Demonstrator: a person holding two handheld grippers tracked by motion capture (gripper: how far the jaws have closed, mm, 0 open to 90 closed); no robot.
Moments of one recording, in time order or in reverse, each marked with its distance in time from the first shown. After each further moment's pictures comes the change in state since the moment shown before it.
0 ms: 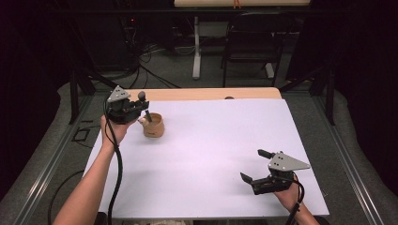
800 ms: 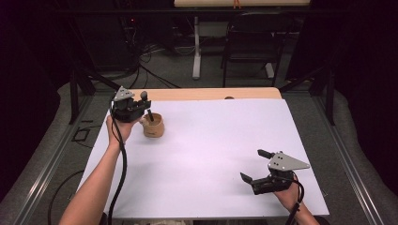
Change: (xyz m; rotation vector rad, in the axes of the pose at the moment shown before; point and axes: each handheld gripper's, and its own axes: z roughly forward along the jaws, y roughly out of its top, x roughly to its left) left arm 0.007 -0.010 0.024 0.011 0.035 -0.052; right arm 0.000 0.000 0.000 0.008 0.000 0.001
